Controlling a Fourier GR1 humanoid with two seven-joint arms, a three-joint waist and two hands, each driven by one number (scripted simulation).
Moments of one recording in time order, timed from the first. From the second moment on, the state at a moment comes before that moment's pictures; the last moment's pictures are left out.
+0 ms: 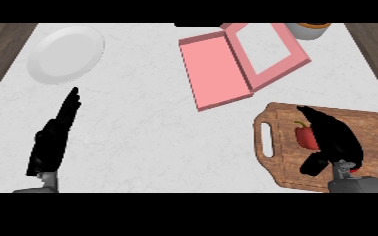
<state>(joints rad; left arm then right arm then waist) 0.01 0.21 0.04 -1.55 -0.17 0.05 0.08 -0.06 -0.33 0.10 -1.54 1.01 0.31 0.39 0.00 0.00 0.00</state>
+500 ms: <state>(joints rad) 0.00 0.20 0.06 -1.55 -0.18 0.04 0.08 -0.07 -0.35 0.10 -1.54 1.13 0.18 0.32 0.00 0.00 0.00</state>
